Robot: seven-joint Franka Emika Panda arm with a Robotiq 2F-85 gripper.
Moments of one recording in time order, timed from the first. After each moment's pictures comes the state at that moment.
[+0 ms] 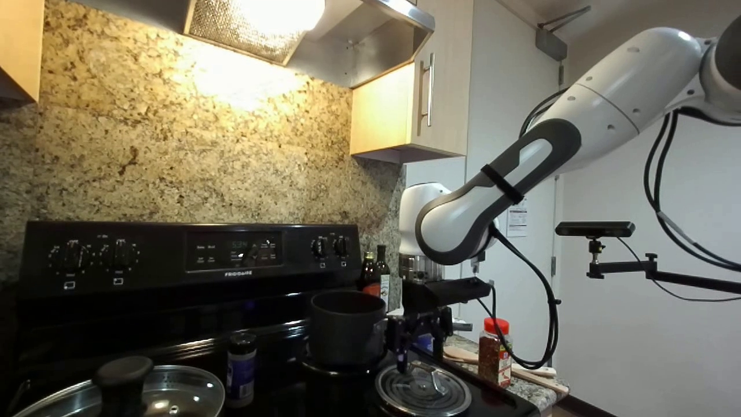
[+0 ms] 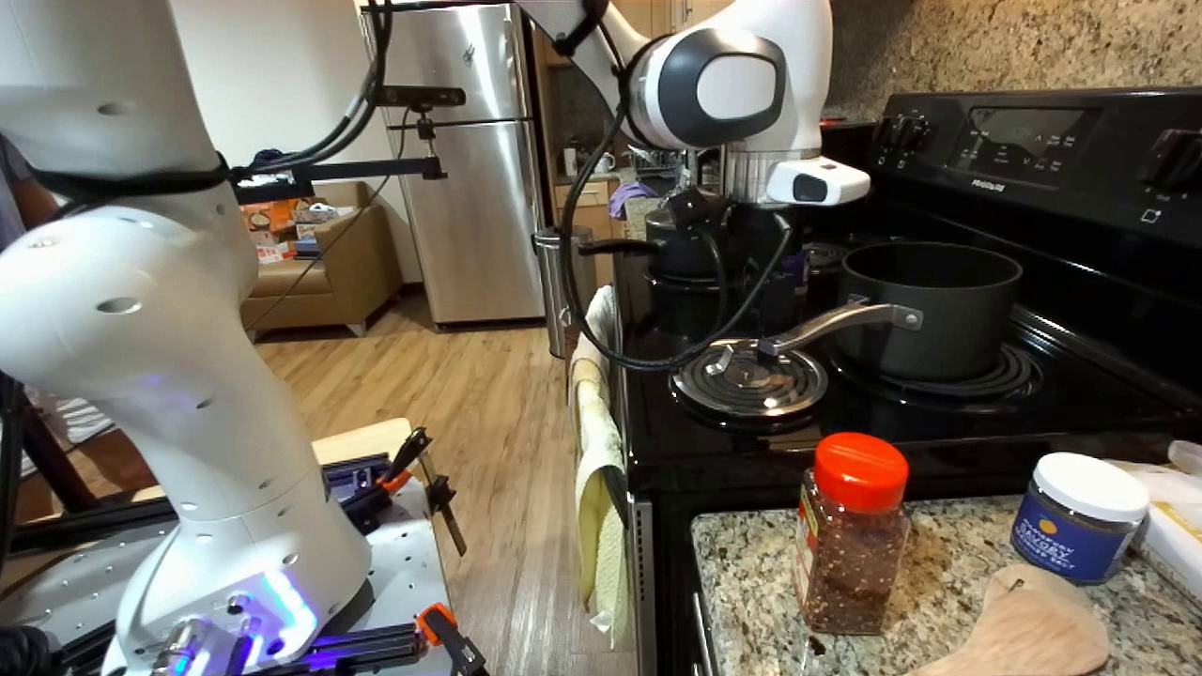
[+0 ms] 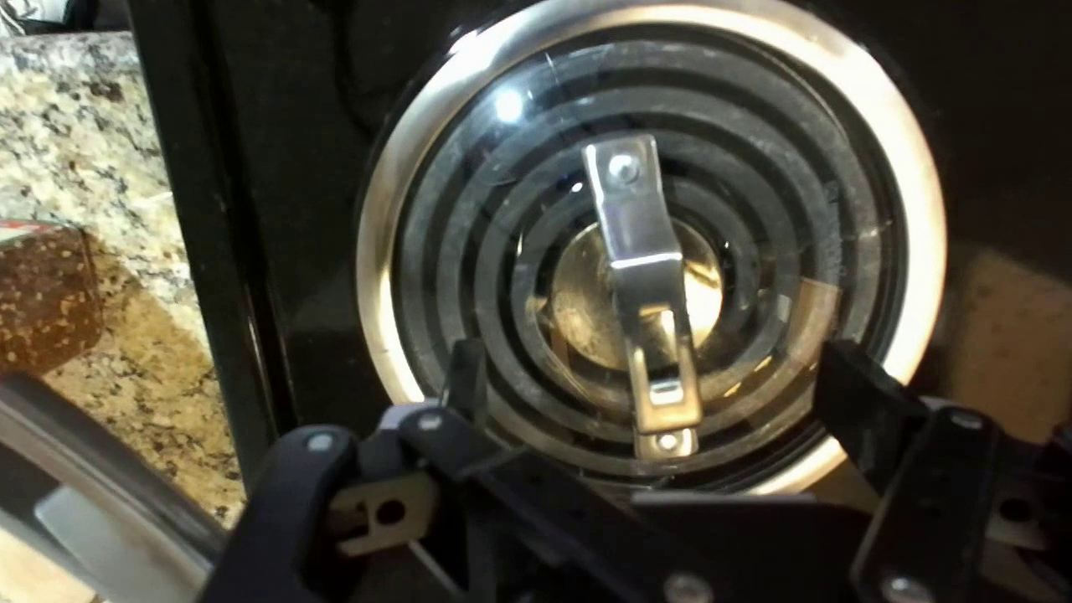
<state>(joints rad) -0.06 0.10 -0.10 -2.22 -0.03 2.31 0.38</state>
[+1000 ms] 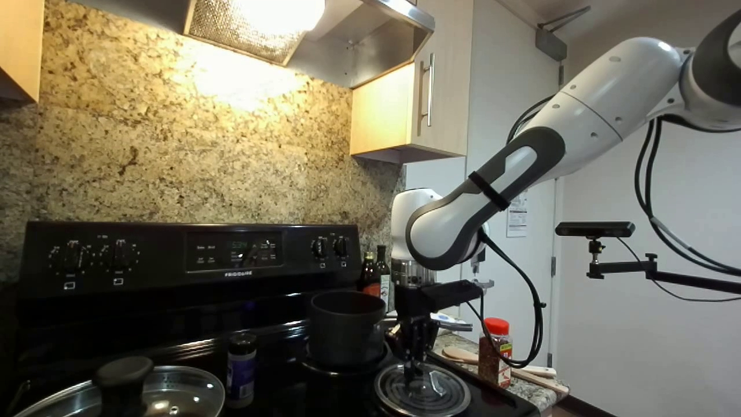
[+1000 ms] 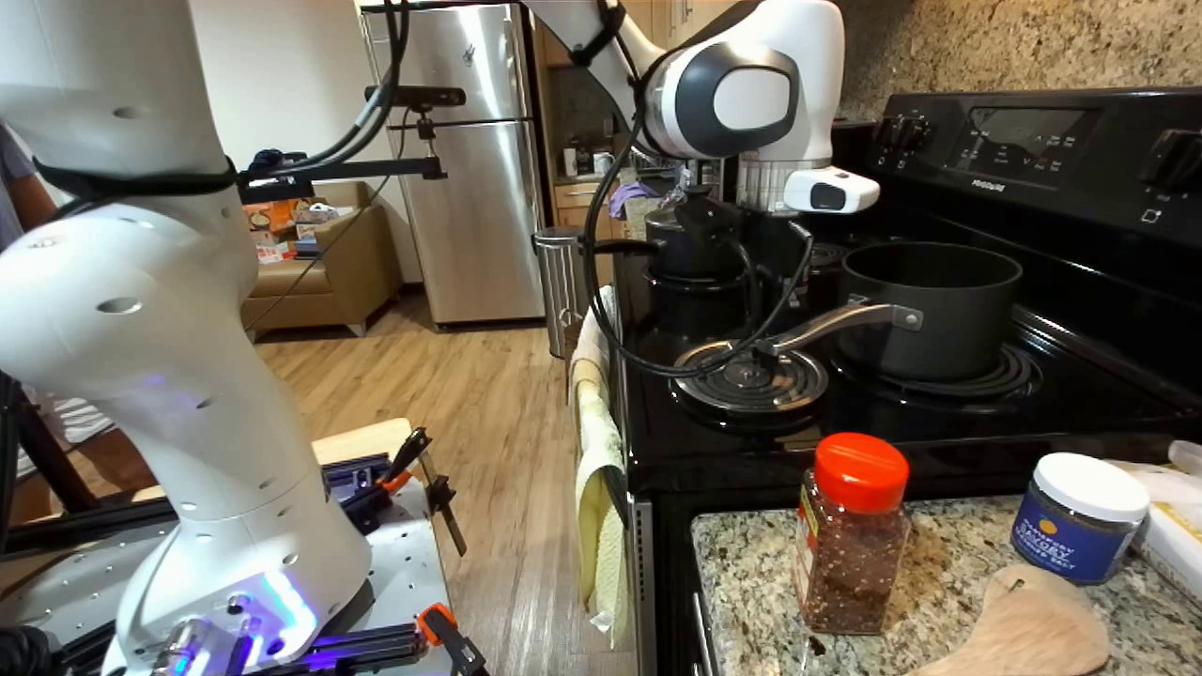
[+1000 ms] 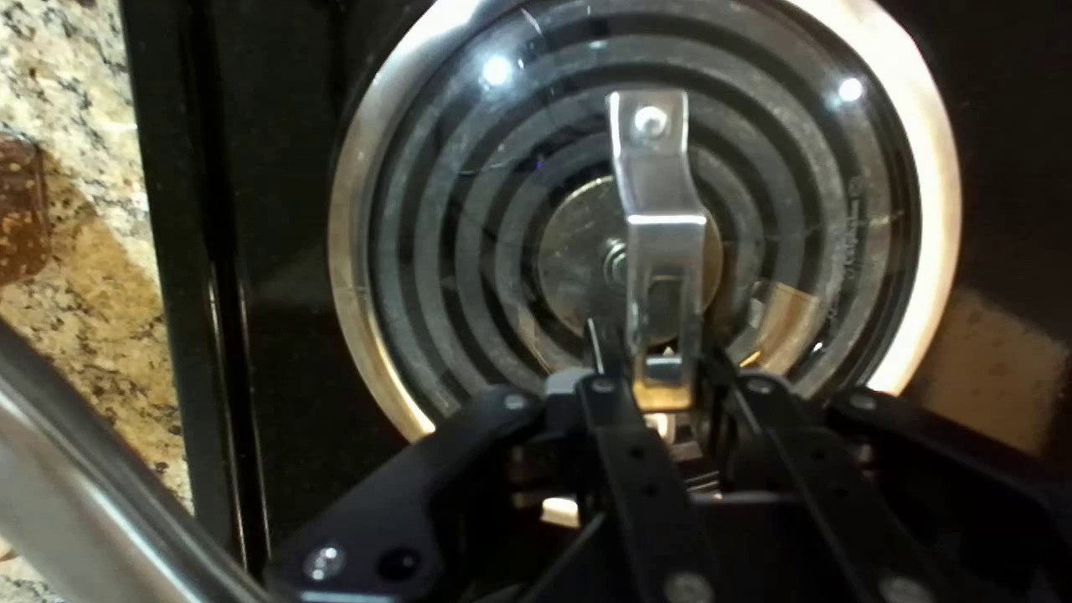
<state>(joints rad) -0.06 0.16 -0.09 -2.17 -0.02 2.31 0.28</state>
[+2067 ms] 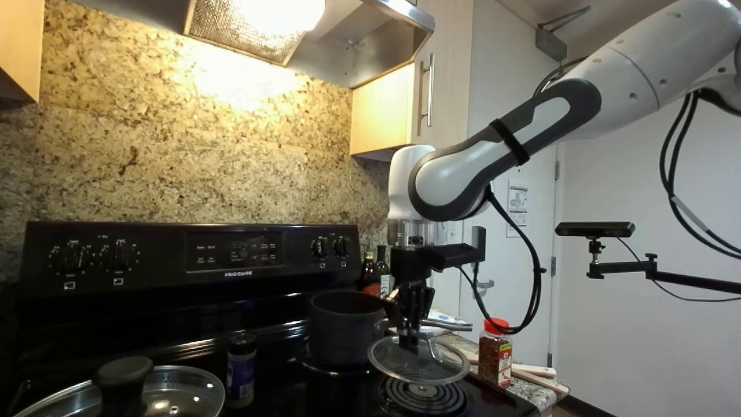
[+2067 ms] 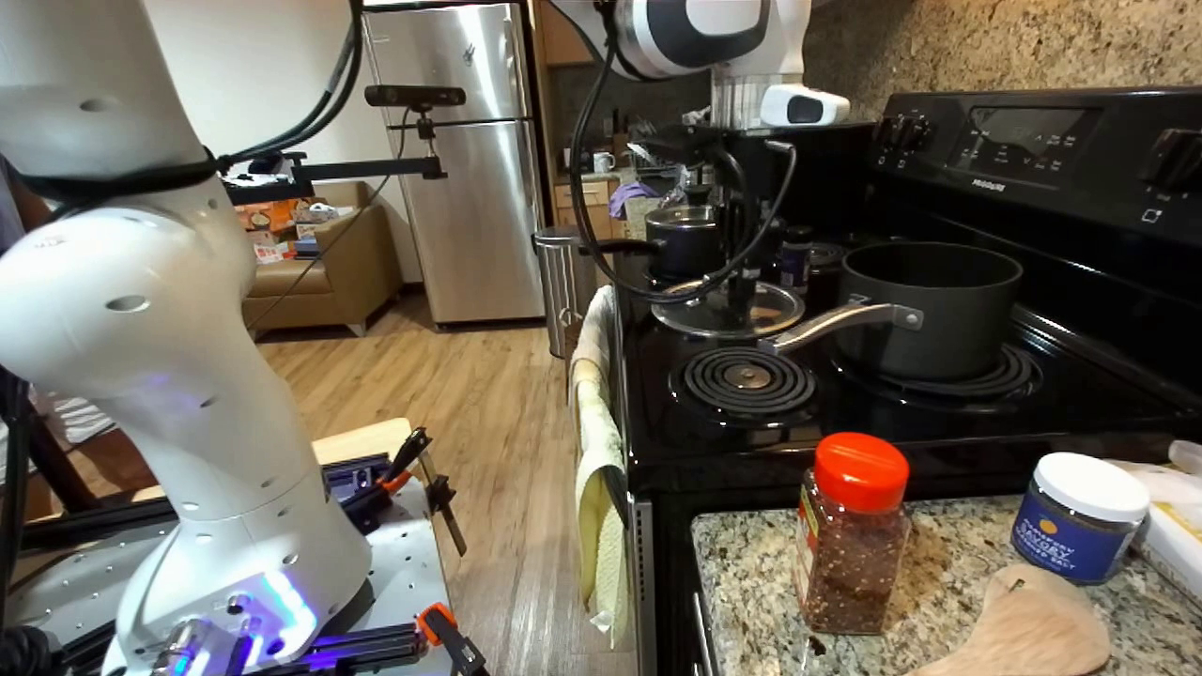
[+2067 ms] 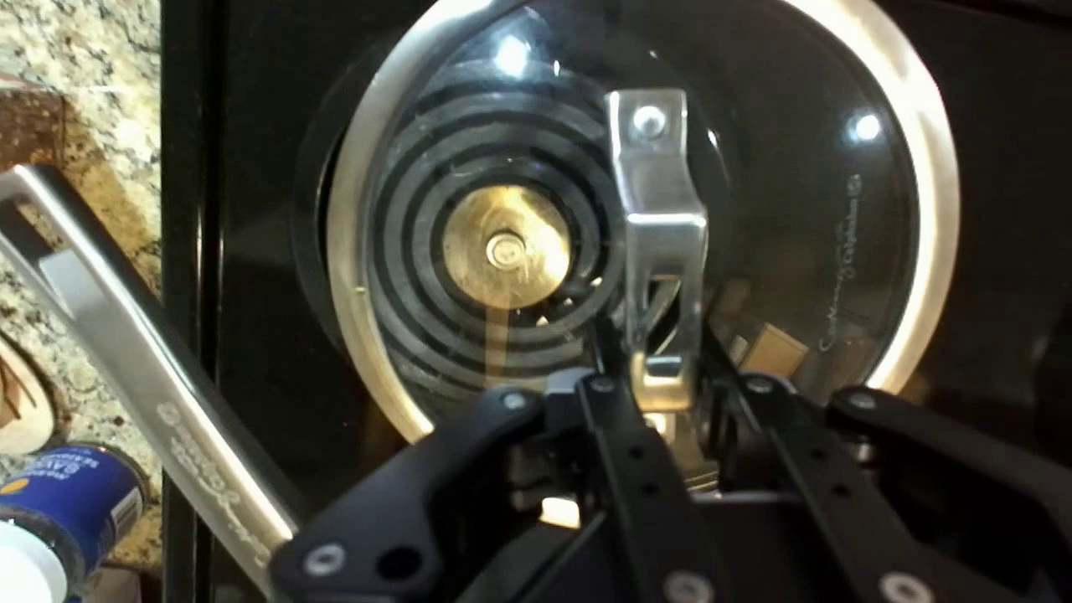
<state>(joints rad) -0.03 0.02 -0.05 -2.15 -0.01 2.15 0.20</state>
